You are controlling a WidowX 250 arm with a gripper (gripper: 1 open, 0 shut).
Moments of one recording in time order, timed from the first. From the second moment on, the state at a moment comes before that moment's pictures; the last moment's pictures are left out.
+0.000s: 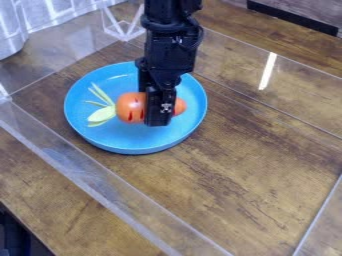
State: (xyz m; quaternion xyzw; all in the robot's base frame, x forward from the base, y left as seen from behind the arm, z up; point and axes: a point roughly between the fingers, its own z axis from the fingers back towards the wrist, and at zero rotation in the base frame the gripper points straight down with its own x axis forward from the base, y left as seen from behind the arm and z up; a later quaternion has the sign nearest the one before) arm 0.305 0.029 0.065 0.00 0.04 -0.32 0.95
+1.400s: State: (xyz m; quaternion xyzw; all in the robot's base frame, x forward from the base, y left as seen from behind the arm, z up) arm 0.311 0.006 0.066 0.00 0.03 -0.36 0.93
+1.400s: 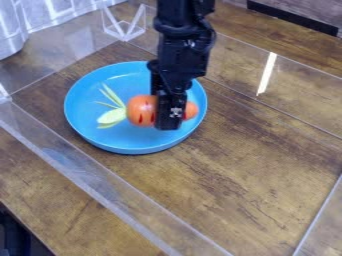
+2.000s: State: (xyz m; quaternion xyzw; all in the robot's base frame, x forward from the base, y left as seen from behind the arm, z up) arm 0.315 -0.017 0.074 0.01 0.03 -0.38 0.92
